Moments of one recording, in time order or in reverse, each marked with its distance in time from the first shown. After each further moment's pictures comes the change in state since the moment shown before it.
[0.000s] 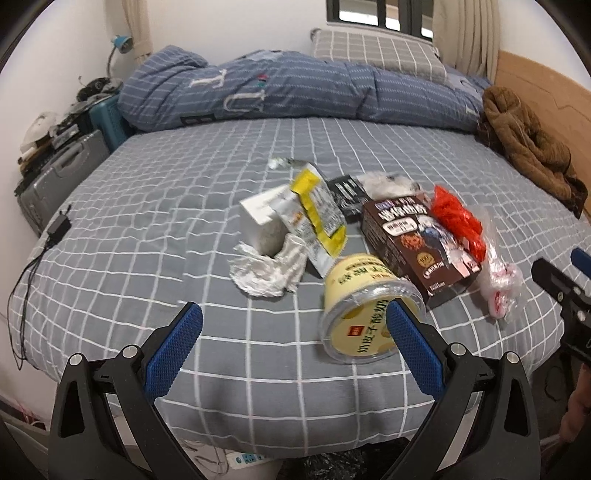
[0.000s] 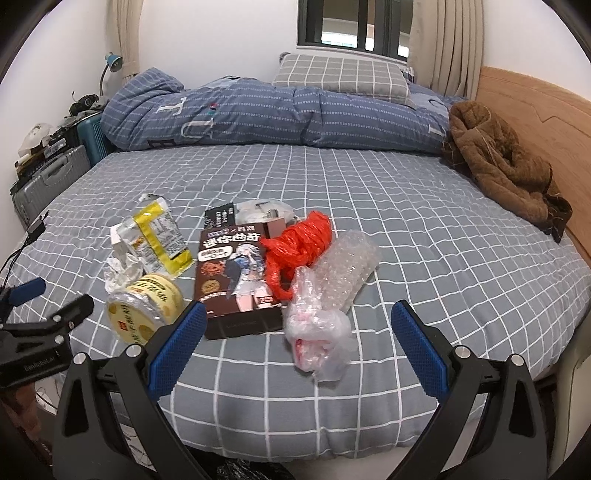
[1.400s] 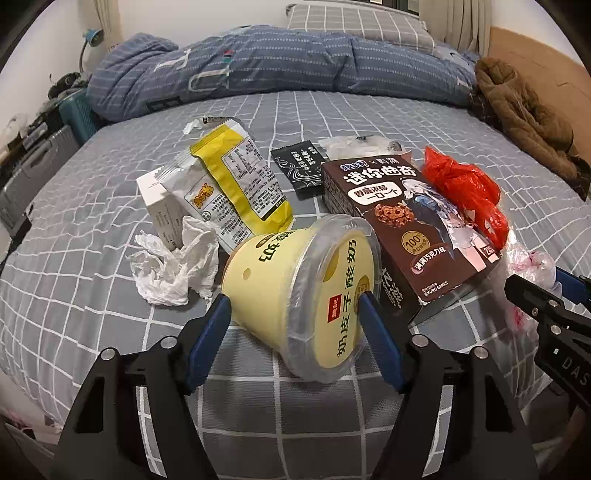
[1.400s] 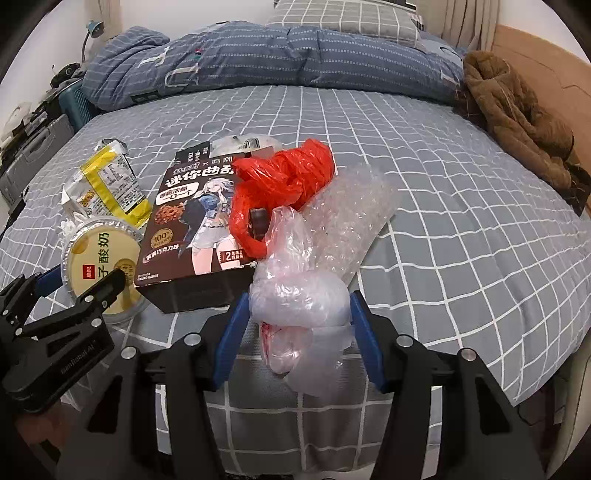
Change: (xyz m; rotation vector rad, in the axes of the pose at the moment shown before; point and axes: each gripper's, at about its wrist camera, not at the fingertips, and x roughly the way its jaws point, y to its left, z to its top) left arm 0.082 -0.059 -0.002 0.025 0.050 -0.033; right arm 0.079 -0.015 -0.018 0.003 0.200 0.006
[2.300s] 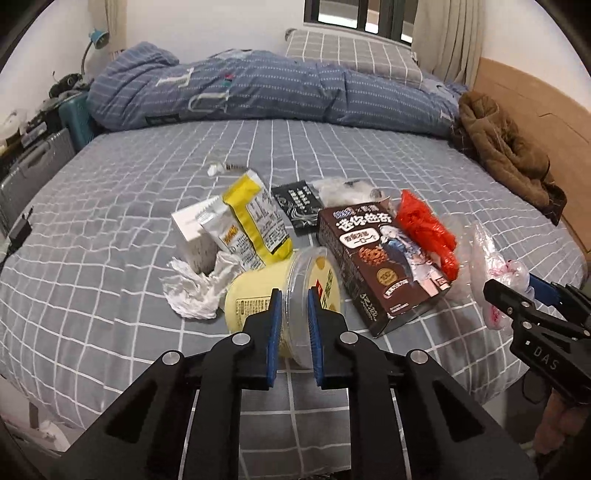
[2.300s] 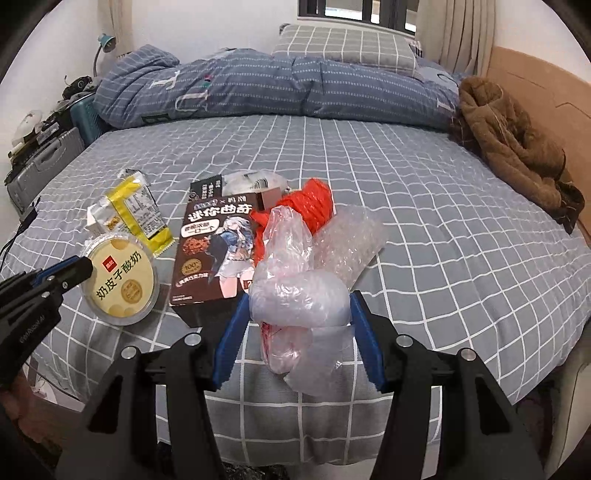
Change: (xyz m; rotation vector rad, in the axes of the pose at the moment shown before) left arm -0.064 0.024 0.012 -0.036 -0.076 -0.092; right arm -0.048 0.003 0.010 -0.021 -0.096 0.003
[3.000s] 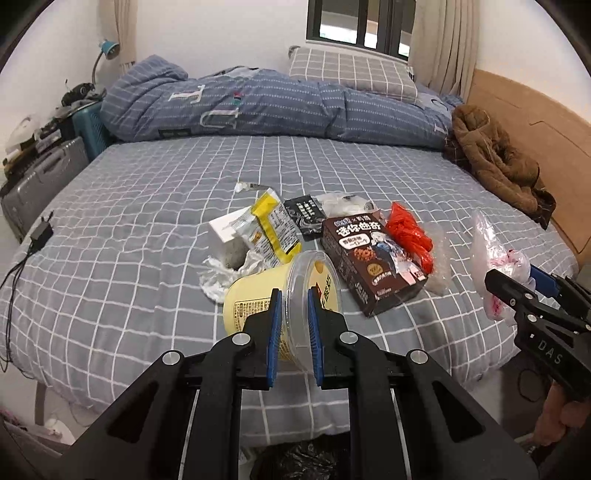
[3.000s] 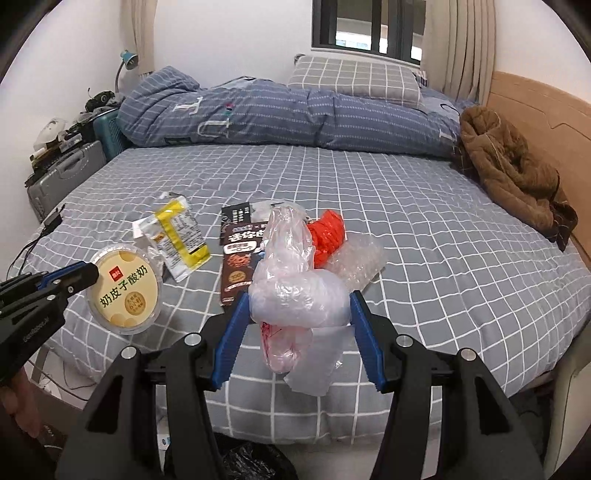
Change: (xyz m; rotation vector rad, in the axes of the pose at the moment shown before) left arm -0.071 0.013 -0.012 -0.011 -0.033 0.005; right arm -0.072 0.018 -0.007 -0.025 -0.099 0.035
